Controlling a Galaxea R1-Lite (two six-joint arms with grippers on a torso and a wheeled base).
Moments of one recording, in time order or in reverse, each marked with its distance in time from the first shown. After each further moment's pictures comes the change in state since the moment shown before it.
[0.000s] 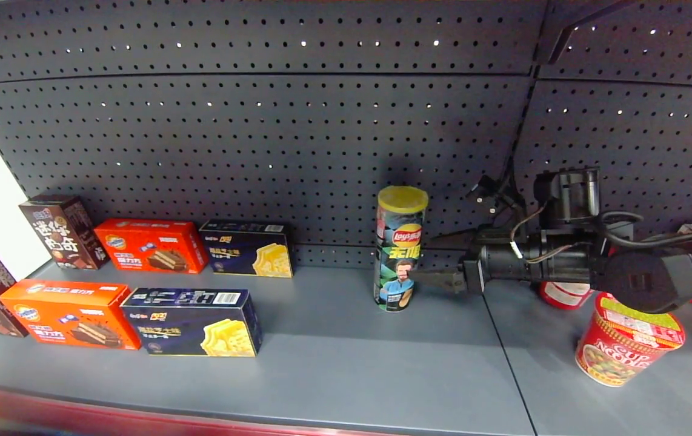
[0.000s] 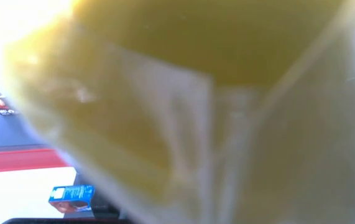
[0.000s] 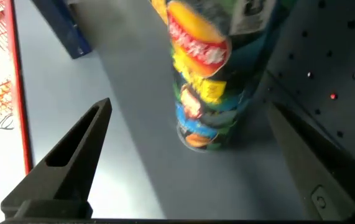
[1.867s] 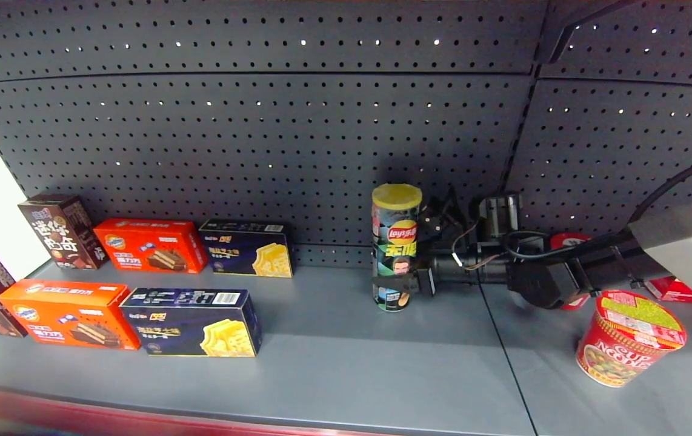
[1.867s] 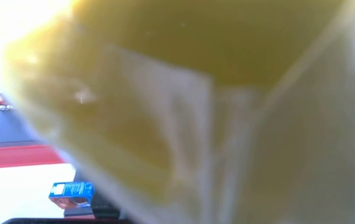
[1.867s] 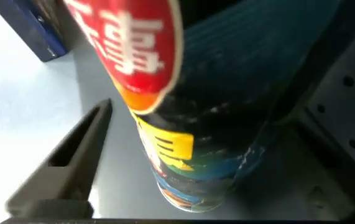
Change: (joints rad) left arm 0.002 0.001 0.013 0.003 0.005 -0.001; right arm 0.031 0.284 -0.202 -0.097 0.077 0.001
